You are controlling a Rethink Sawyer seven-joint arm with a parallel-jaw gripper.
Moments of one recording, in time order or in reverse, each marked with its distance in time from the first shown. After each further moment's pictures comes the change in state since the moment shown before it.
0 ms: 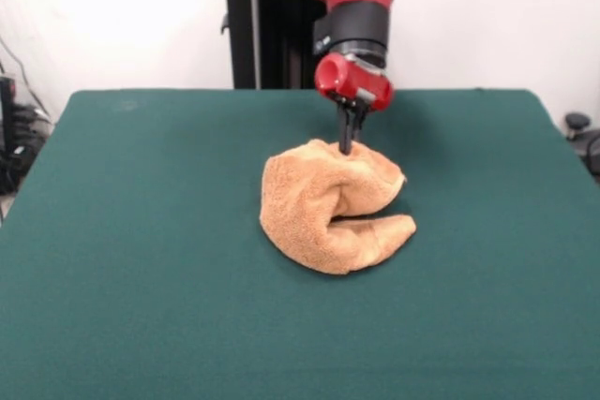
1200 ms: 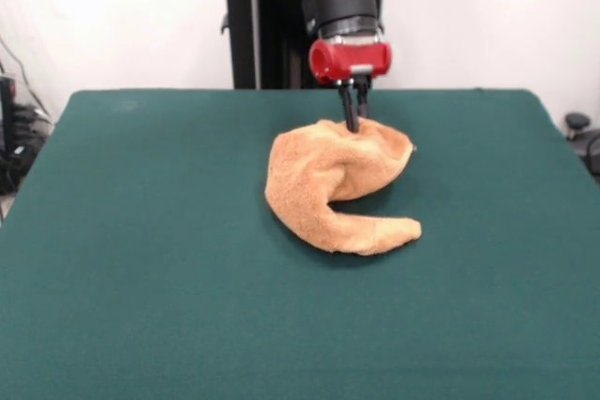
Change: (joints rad) arm -0.434 -0.315 0.372 0.130 -0.421 0.292 0.000
